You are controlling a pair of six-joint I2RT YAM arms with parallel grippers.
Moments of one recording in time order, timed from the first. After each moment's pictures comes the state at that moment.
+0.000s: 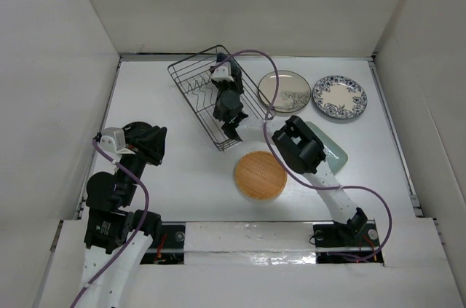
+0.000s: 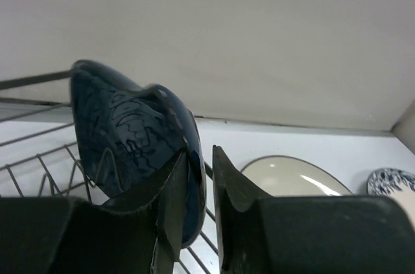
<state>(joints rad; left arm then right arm) -0.25 0.22 0.61 -0.20 0.06 -0.37 0.82 2.45 1.81 1.06 0.97 -0.60</state>
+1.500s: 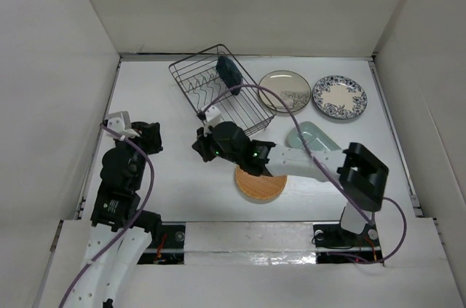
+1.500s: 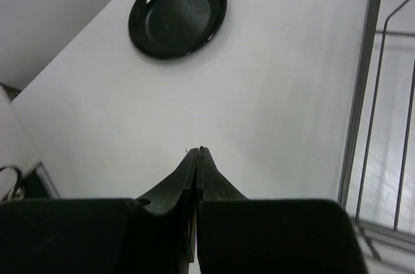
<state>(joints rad) -0.25 0.37 0.61 -0.24 -0.16 -0.39 1.11 1.84 1.32 0.18 0.19 0.35</state>
